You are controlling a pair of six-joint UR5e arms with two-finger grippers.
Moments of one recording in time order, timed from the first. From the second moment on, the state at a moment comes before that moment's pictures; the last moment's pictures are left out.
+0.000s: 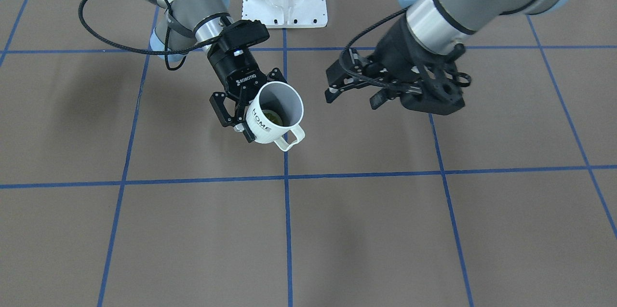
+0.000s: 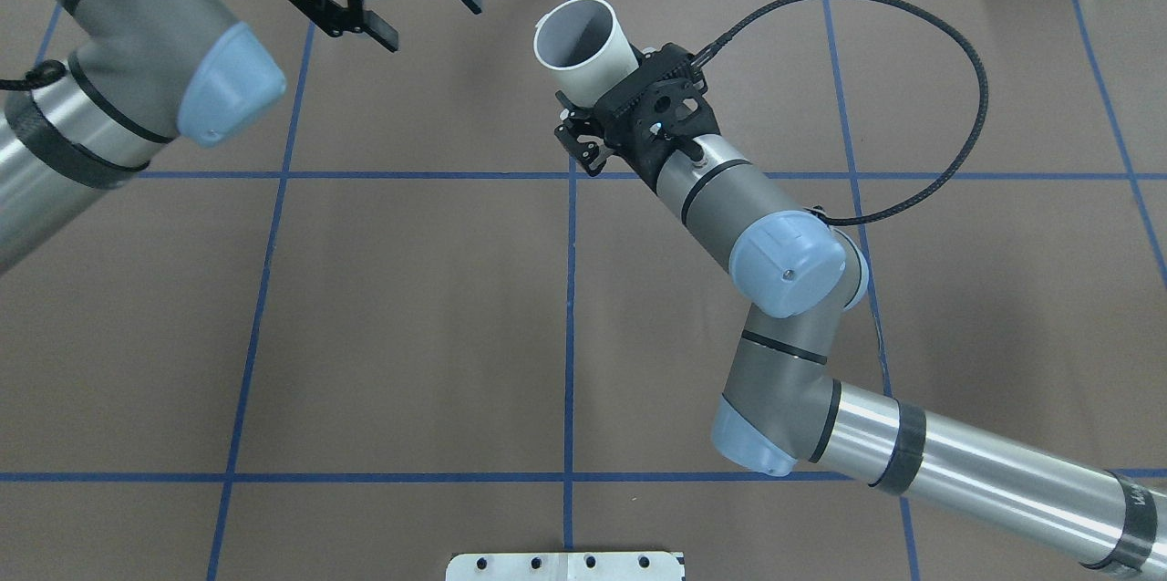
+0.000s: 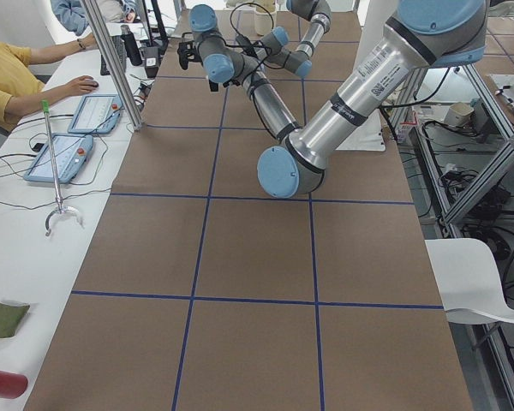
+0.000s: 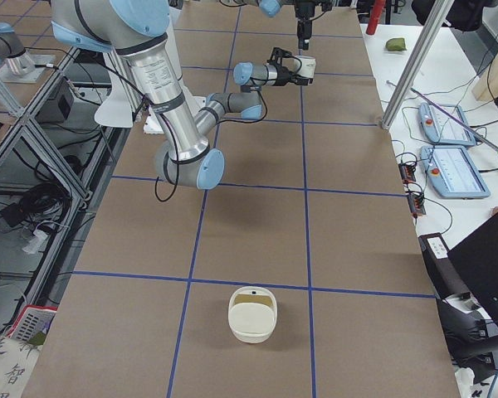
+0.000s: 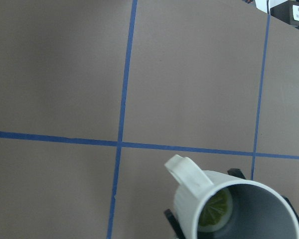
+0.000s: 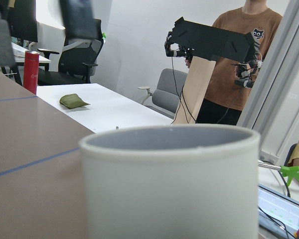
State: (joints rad) left arm -1.02 -2.33 -1.66 -1.78 -2.45 -1.19; right arm 0.49 -0.99 1.56 -0.49 1.07 0.38
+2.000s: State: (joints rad) left arm -1.43 -1.92 -1.57 -1.45 -2.33 0.19; right arm 0.96 -1.87 1.83 -0.08 1.59 0.81
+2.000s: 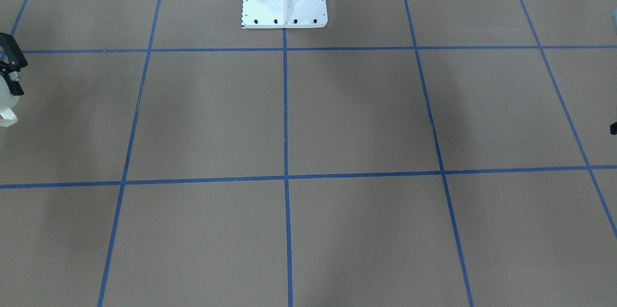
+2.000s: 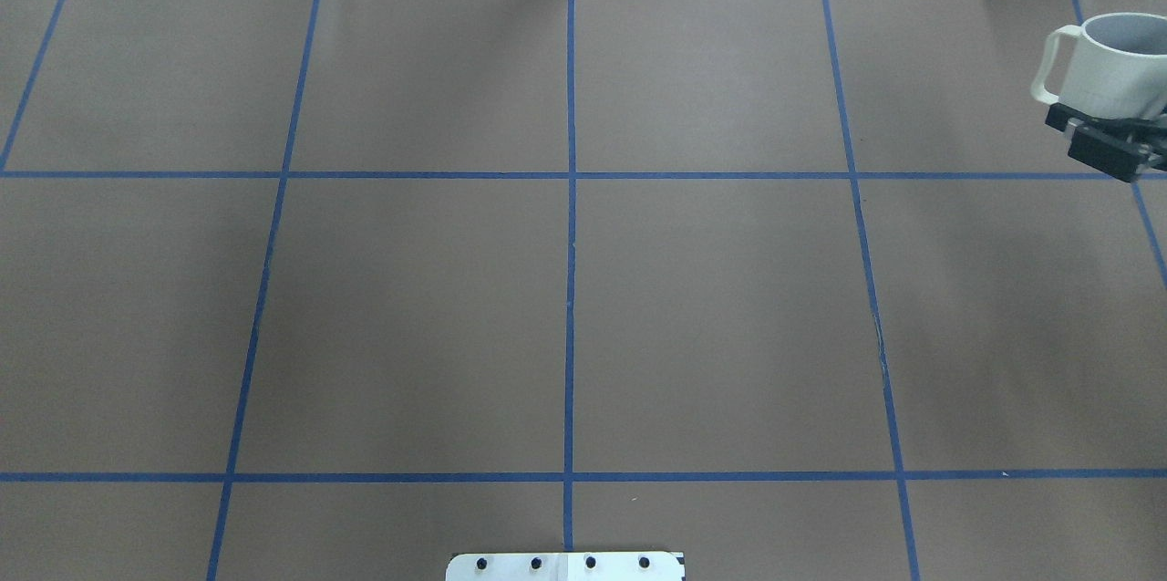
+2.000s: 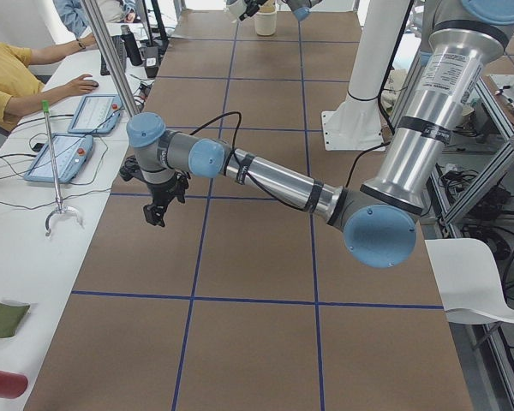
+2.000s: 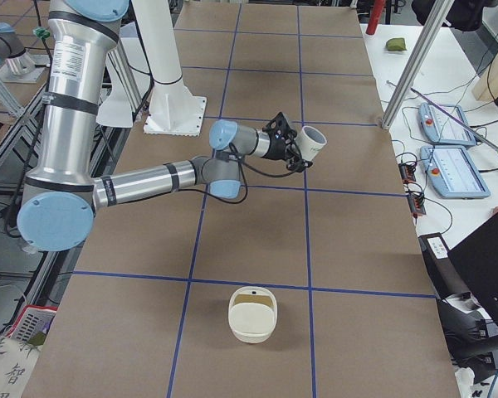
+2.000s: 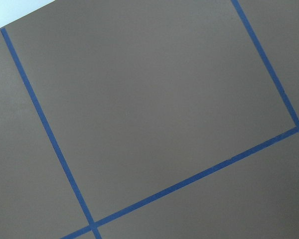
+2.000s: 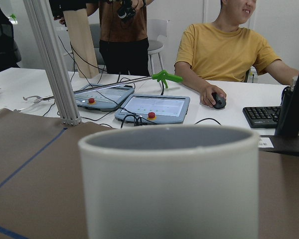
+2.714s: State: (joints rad) left arm -1.43 -1.90 -1.59 -1.45 -2.34 0.19; right arm 1.05 -2.00 1.53 0.44 1.55 1.14
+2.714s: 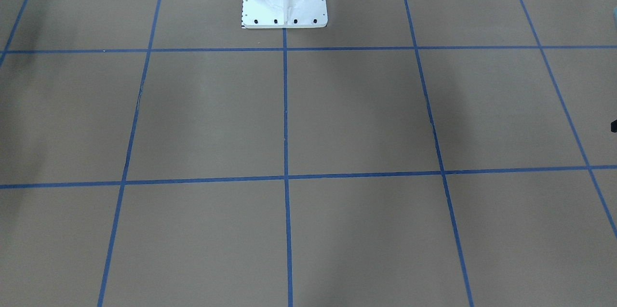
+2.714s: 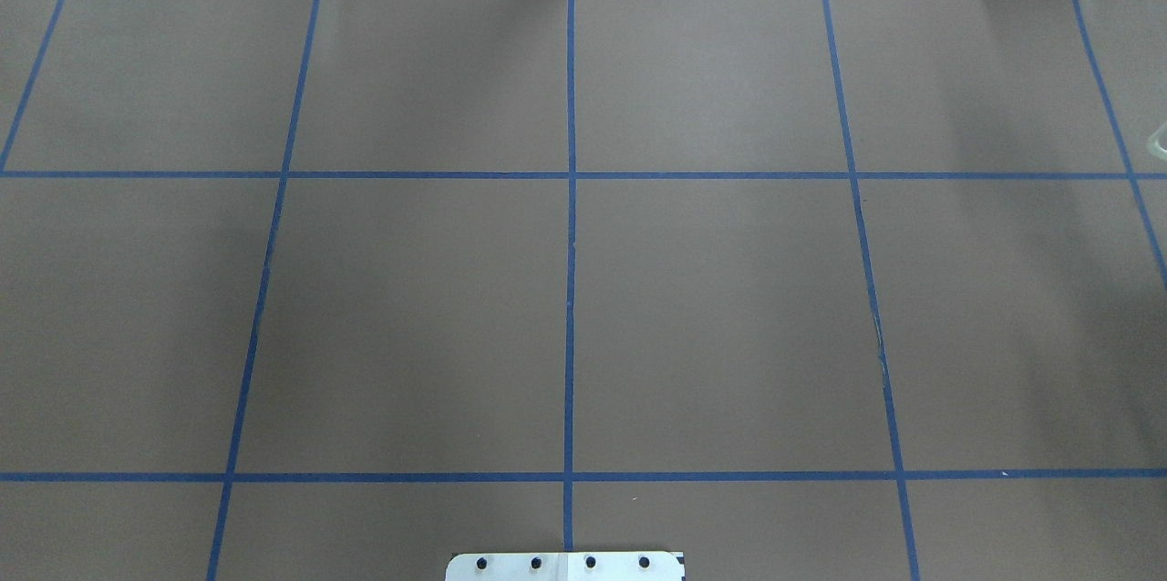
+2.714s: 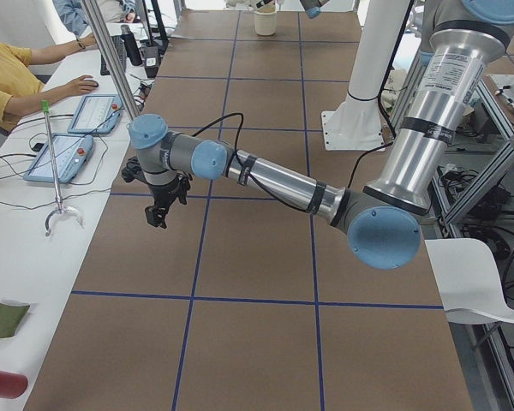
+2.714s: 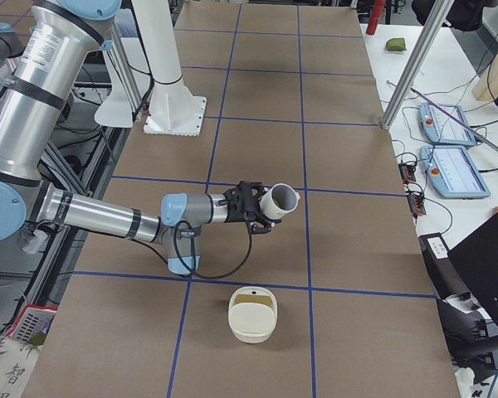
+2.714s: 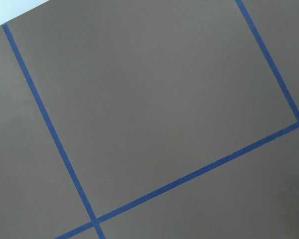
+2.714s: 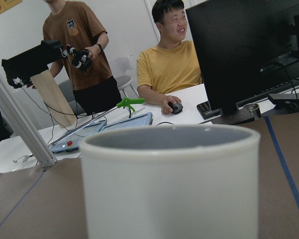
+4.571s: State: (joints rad) left arm -1.43 -1.91 -1.60 -1.45 -2.33 0.18; right arm 1.05 -1.97 1.16 1.03 1.49 2.25
